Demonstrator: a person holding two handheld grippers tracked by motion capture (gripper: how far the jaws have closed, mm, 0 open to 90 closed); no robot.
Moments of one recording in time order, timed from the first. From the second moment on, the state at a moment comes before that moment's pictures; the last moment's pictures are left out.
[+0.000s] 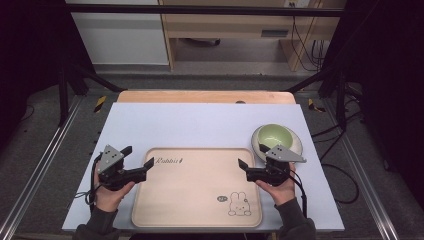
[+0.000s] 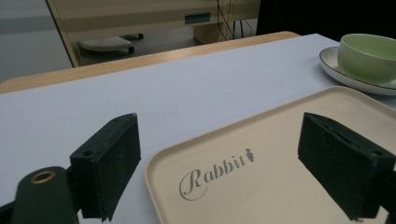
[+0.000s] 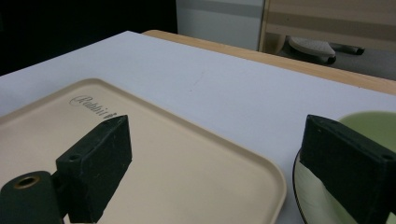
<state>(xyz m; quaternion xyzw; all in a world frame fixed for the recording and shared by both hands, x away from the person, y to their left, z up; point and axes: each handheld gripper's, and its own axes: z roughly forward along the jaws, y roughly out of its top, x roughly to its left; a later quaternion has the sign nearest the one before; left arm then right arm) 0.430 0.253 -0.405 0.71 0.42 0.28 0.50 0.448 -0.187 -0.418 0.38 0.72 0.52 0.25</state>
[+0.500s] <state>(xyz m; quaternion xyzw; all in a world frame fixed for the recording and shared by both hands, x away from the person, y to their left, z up) 0.431 0.253 -0.408 0.71 0.43 0.28 0.49 0.449 -0.196 -0.418 0.40 0.71 0.52 0.25</state>
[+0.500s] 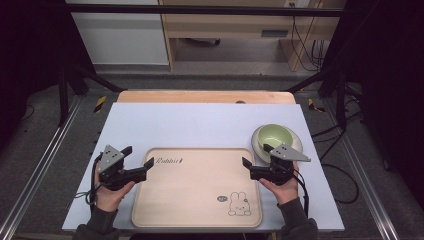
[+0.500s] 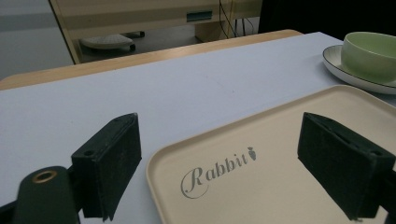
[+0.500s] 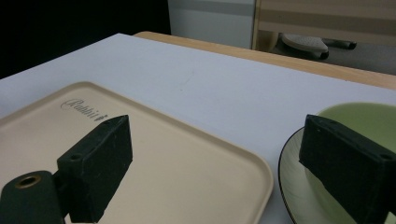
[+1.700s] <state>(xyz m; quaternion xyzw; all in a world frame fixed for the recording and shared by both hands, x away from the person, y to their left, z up) 0.431 0.250 -0.411 0.71 0.42 0.27 0.49 0.452 -0.220 -0.412 0.45 0.70 0.50 0.27</state>
